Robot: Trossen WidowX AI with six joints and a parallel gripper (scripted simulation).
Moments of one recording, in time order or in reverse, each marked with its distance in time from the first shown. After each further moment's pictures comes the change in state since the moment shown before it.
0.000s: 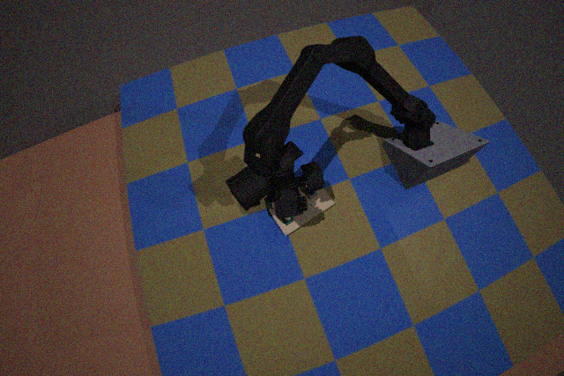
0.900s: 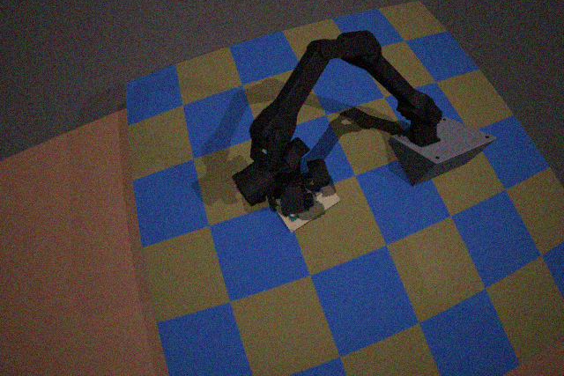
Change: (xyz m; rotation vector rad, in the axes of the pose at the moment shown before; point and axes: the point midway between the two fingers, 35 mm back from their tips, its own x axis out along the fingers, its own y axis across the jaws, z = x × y) arm 0.002 0.001 0.001 -0.007 -0.003 -0.009
